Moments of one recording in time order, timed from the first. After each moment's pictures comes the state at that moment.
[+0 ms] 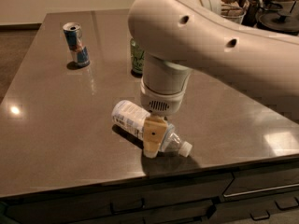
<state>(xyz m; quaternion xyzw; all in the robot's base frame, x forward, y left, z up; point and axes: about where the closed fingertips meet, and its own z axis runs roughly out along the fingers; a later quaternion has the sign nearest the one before) 0.437 -0.030 0.851 -0.62 0.78 0.01 0.07</state>
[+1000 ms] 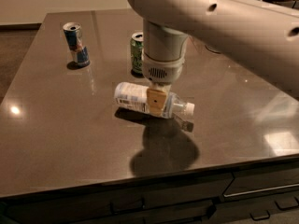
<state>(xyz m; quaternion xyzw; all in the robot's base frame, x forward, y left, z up) 0.497 -0.044 0.878 -0.58 0.81 -0.03 0.05</state>
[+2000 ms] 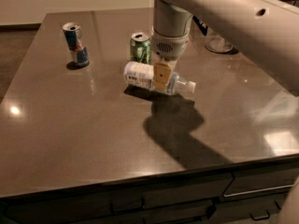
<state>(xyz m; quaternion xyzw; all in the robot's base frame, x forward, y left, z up) 0.582 -0.066 0.884 -0.56 0.83 -0.03 0.07</state>
